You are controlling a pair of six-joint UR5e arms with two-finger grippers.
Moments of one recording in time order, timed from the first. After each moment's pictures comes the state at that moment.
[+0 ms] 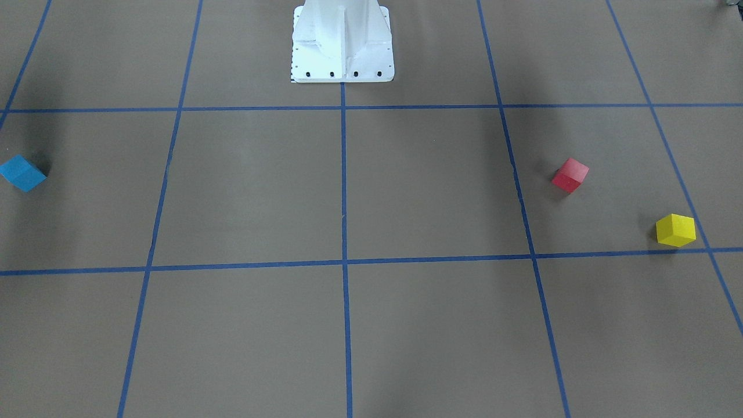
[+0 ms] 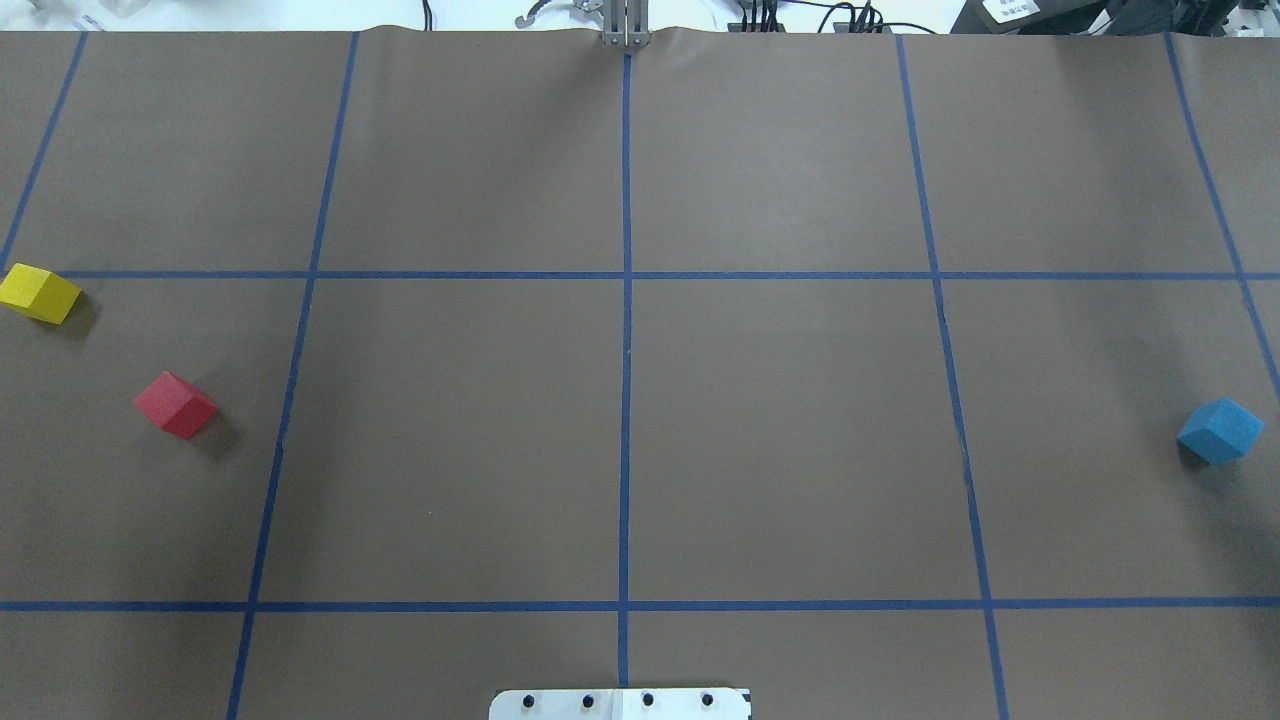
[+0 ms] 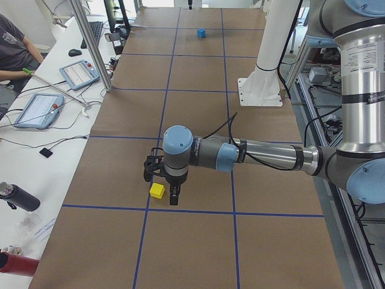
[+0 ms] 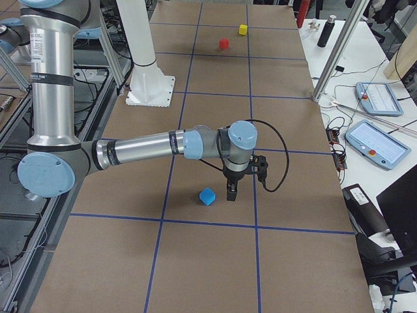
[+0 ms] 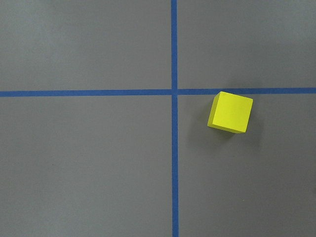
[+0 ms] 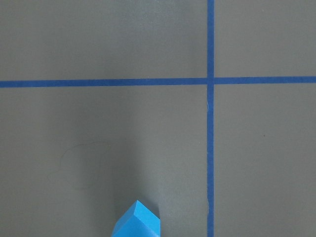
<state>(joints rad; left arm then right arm) -1.55 -1.43 -1.82 -1.63 -2.32 -0.12 1.44 -1.62 1.81 -1.69 2.33 0.16</state>
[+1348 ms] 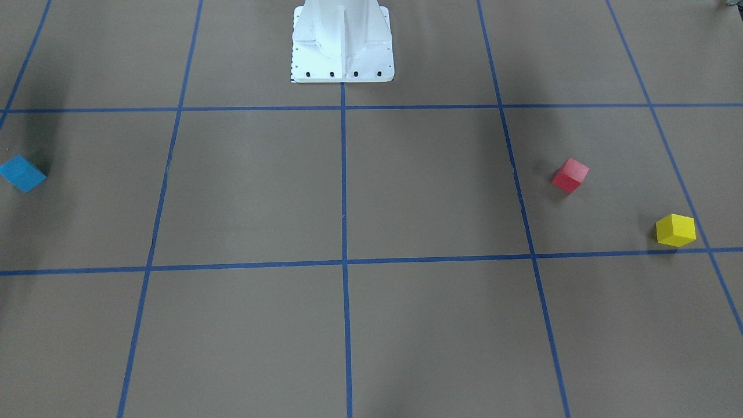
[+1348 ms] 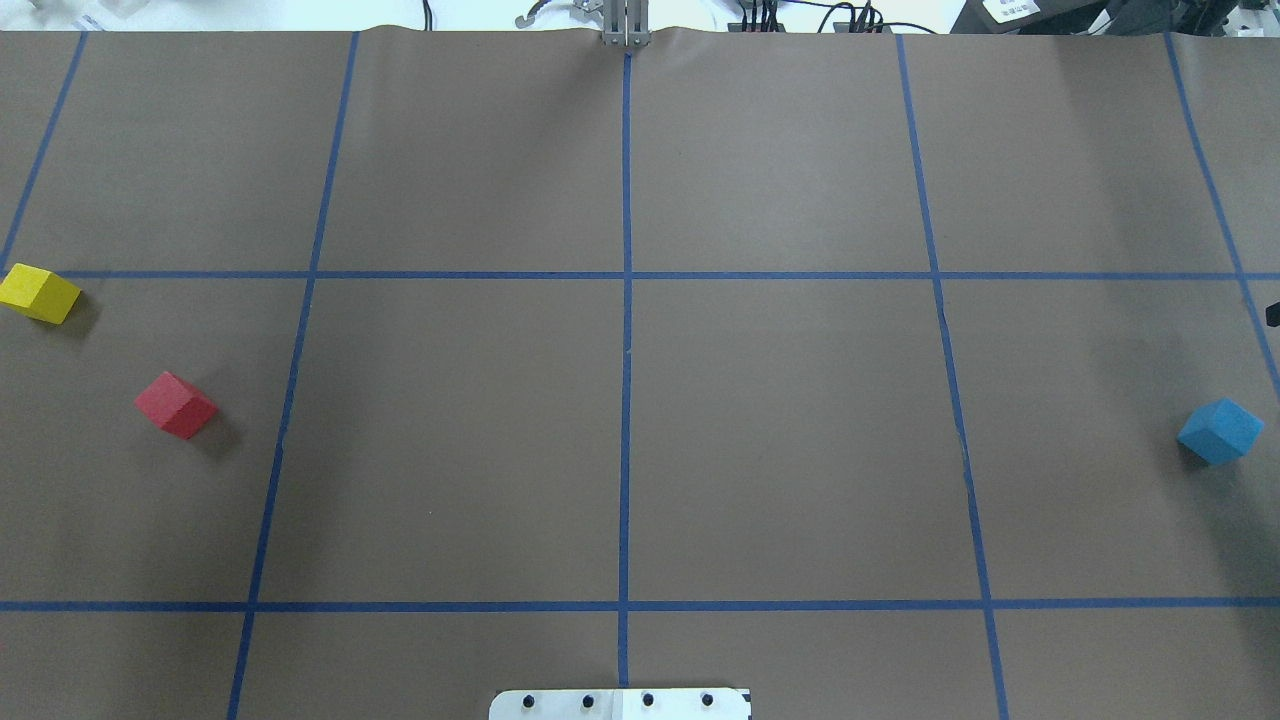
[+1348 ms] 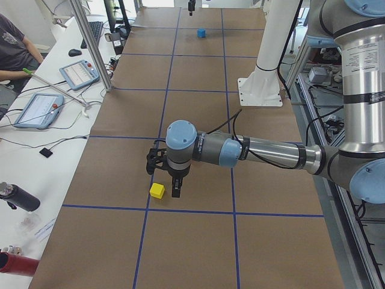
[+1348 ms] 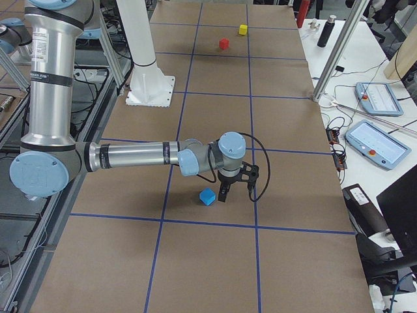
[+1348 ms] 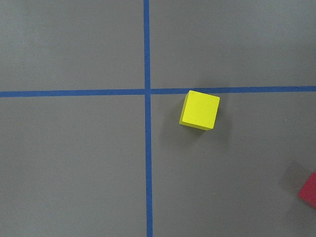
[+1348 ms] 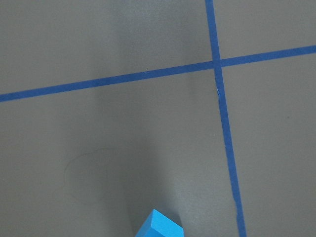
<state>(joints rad) -1.55 -1.41 -1.86 -1.63 -2.39 -0.13 1.31 -1.70 1.74 -1.30 2.36 0.70</state>
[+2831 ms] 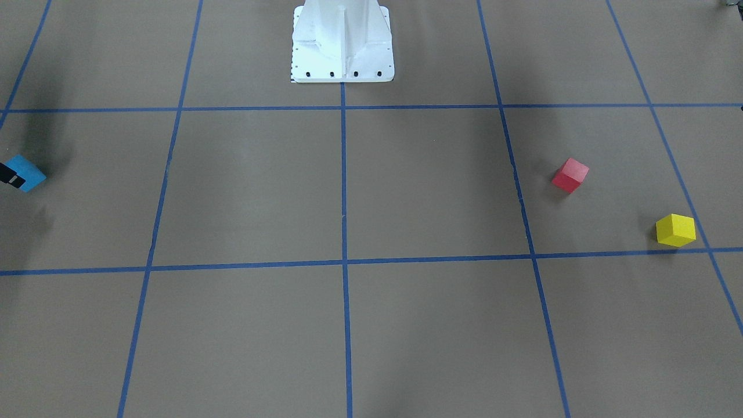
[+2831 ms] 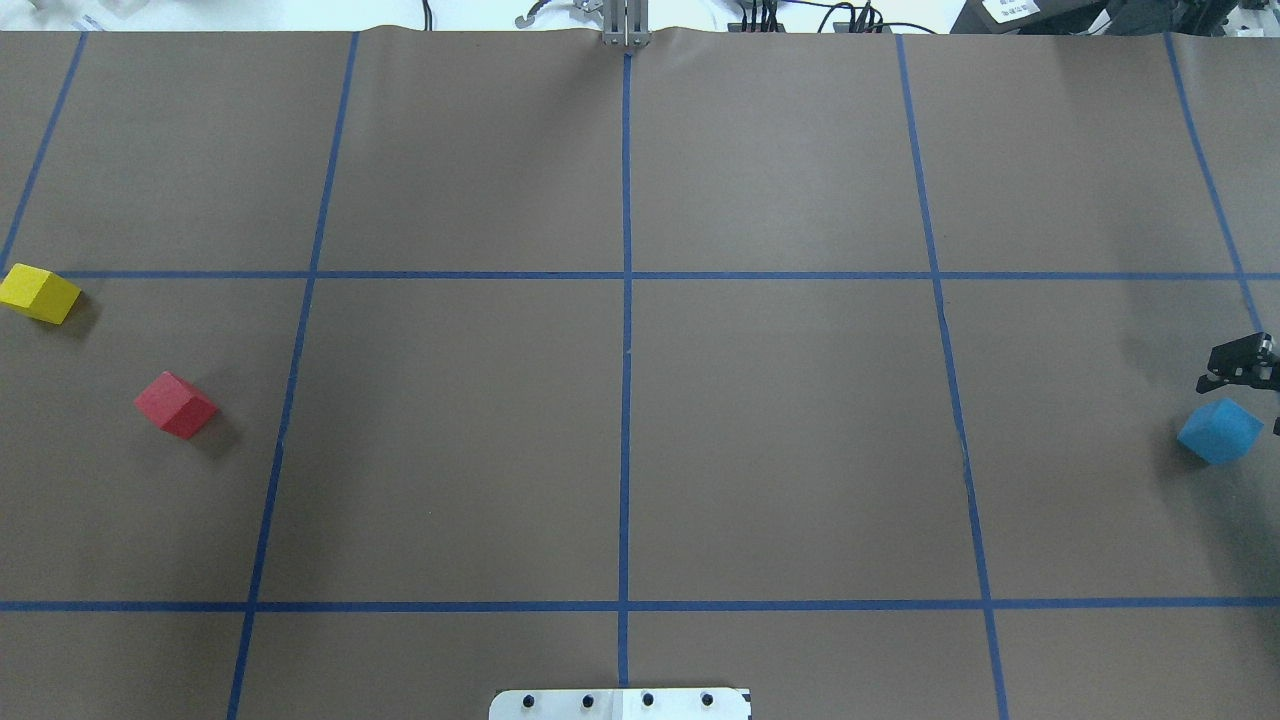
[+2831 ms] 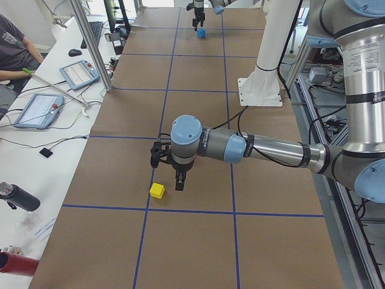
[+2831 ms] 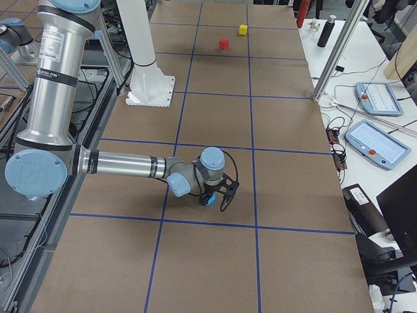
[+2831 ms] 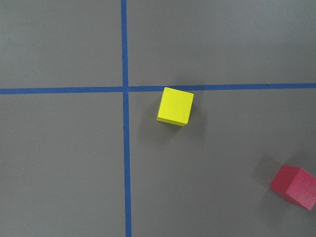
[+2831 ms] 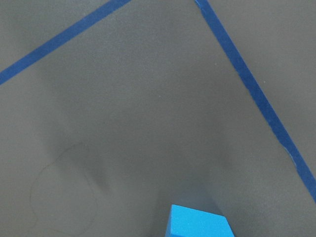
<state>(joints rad) -1.55 -1.39 -1.91 -1.63 -2.43 -0.14 1.11 -1.79 1.62 -0.94 2.28 1.19</state>
